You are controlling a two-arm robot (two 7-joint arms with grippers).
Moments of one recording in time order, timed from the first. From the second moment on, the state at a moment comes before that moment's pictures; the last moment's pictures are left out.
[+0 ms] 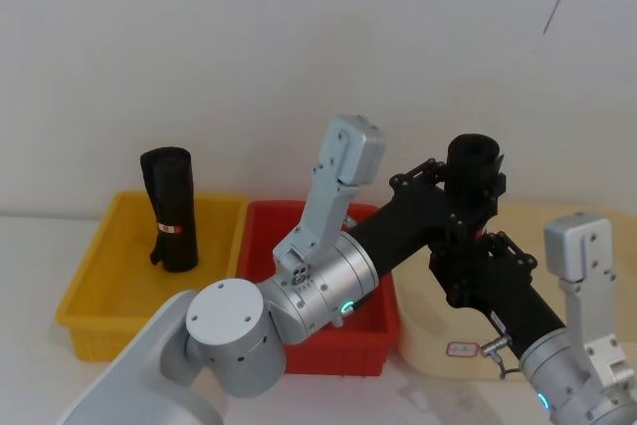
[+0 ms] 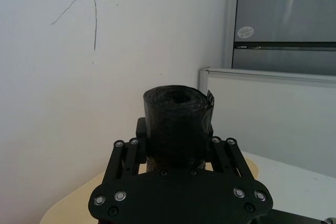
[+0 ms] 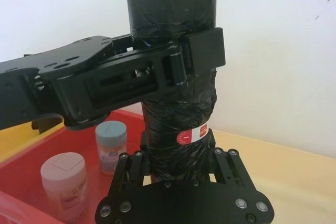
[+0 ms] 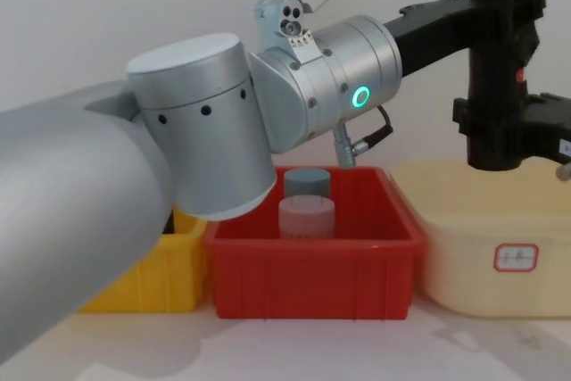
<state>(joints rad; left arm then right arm) -0.59 -0.02 0.56 -1.26 -0.41 -0.10 -0.47 0.16 0.26 -0.26 -1.66 0.19 0.03 0.13</state>
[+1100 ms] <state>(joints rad) -0.59 -0.02 0.56 -1.26 -0.41 -0.10 -0.47 0.21 0.21 -0.12 -1.56 0.24 0.10 0.08</state>
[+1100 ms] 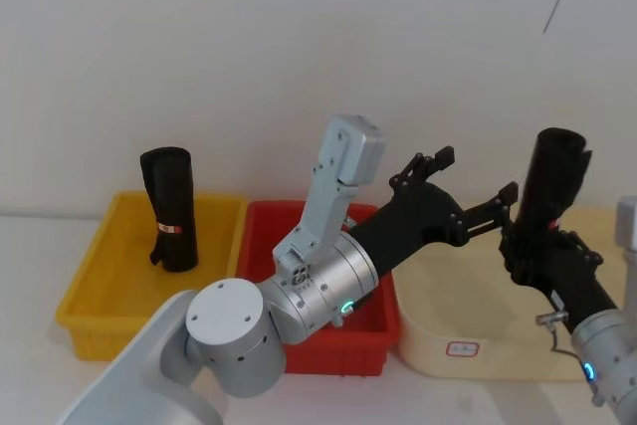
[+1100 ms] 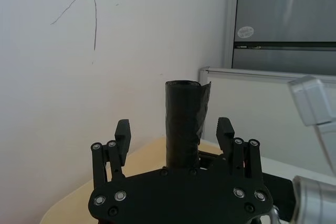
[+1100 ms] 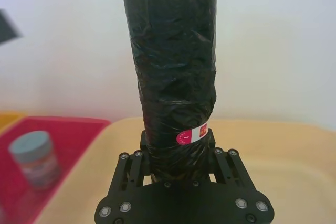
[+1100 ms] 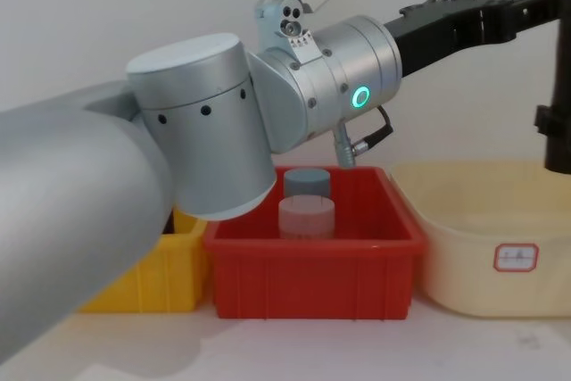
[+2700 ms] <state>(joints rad) -0.59 -0.01 0.56 -1.27 -0.41 -0.11 -0.46 0.19 0.23 -0.08 -1.77 0.22 0.15 0.14</state>
